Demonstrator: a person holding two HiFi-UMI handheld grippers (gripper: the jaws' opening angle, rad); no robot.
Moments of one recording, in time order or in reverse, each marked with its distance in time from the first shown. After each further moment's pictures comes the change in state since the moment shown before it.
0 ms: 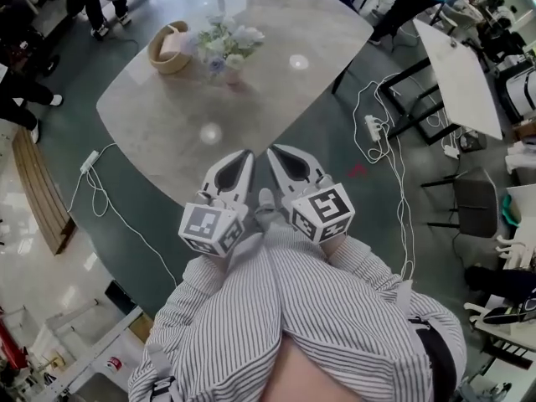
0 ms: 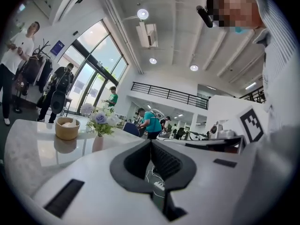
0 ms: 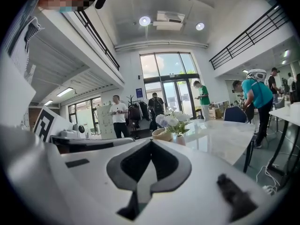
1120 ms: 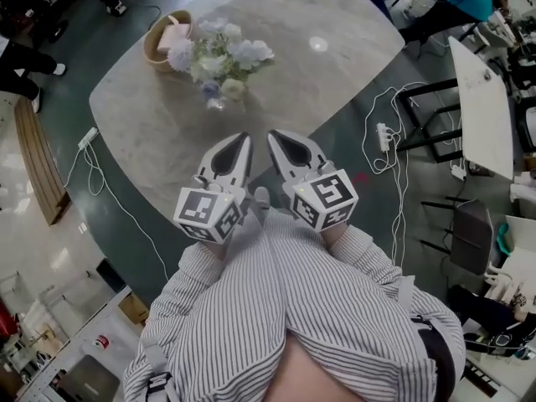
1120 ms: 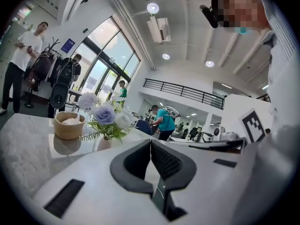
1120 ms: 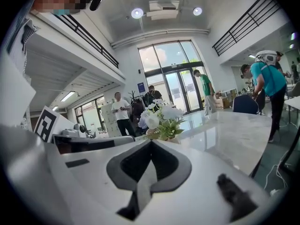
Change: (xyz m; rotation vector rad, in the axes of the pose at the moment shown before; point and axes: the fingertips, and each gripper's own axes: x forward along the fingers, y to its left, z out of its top) left arm 0.121 0.083 0.014 -0.064 0.034 0.146; right arm 0.105 -0.105 0.014 0.057 0.083 0.110
